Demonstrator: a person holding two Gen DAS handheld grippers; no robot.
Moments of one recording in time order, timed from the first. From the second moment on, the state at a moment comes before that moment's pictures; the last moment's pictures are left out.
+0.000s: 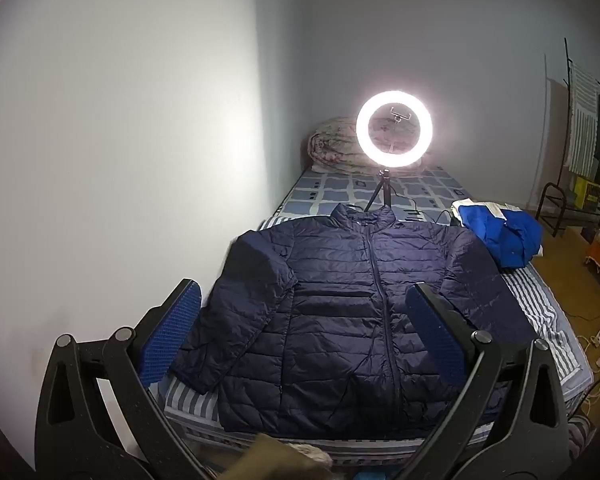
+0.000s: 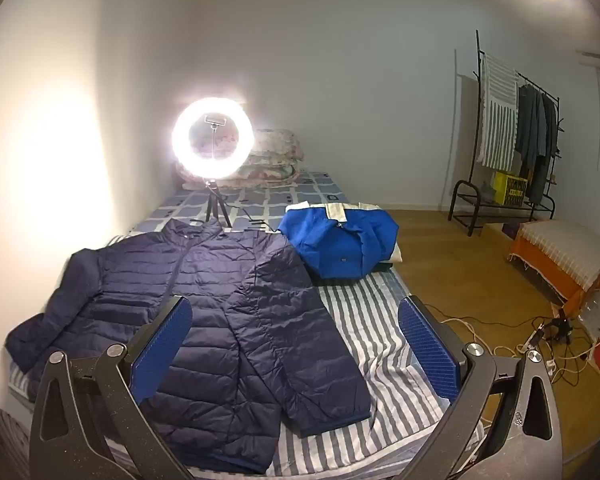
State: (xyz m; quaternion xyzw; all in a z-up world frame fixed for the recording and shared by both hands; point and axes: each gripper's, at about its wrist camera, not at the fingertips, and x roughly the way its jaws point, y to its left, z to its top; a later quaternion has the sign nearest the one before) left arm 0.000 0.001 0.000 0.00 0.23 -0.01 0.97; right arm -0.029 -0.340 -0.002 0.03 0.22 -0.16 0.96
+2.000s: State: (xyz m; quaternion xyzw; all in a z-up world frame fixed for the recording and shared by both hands) left arm -0.002 0.002 0.014 0.01 0.20 0.01 0.98; right arm -0.025 -0.338 0.008 0.03 0.22 -0.16 0.96
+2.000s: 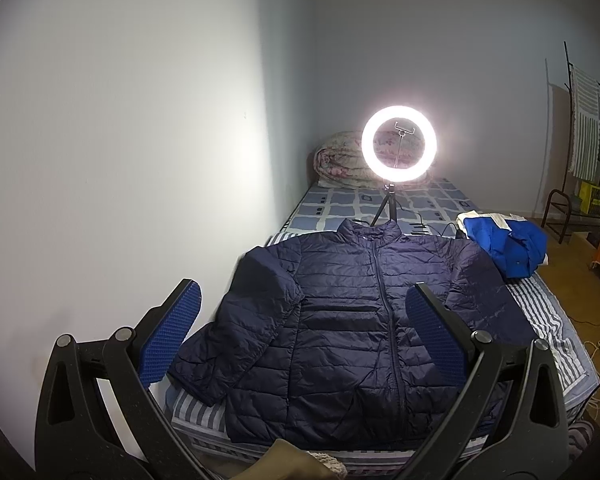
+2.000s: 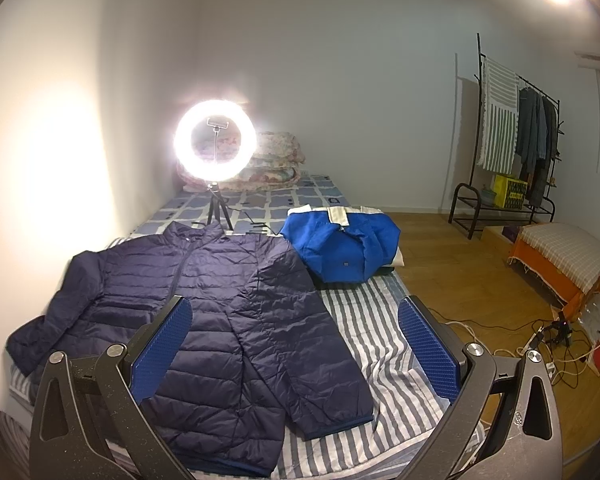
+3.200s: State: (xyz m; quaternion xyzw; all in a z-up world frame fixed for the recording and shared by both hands) left arm 0.001 0.015 -0.002 0.01 0.21 0.03 0.98; right arm -0.009 -0.313 0.007 0.02 0.22 -0.14 0.96
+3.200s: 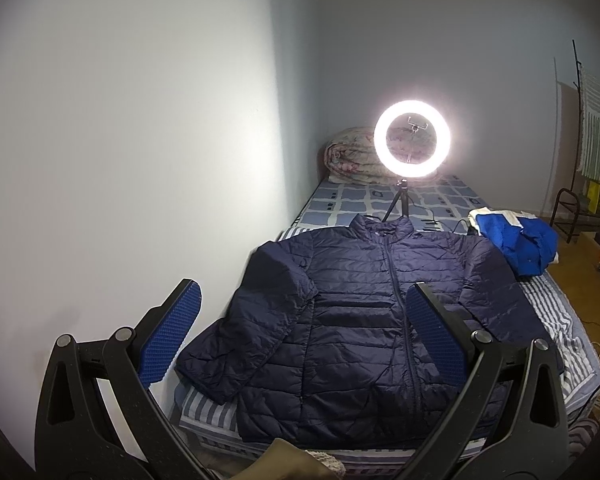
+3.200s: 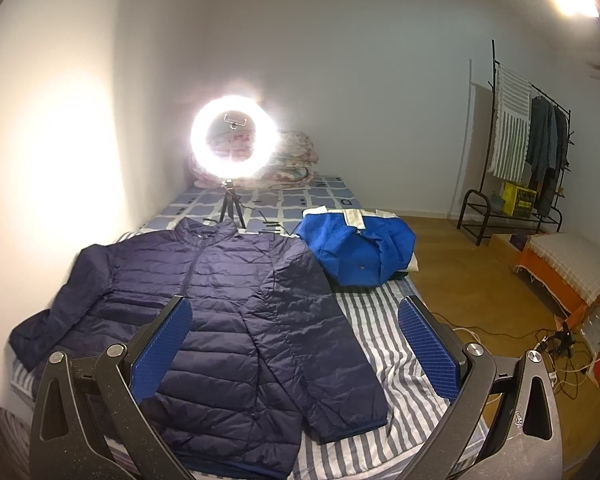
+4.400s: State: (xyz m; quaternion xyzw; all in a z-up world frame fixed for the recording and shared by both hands) left arm -0.045 0.119 -0.074 -0.01 0.25 0.12 0.96; right arm 0.114 -0.136 -0.020 -0.07 0.21 0.10 0.97
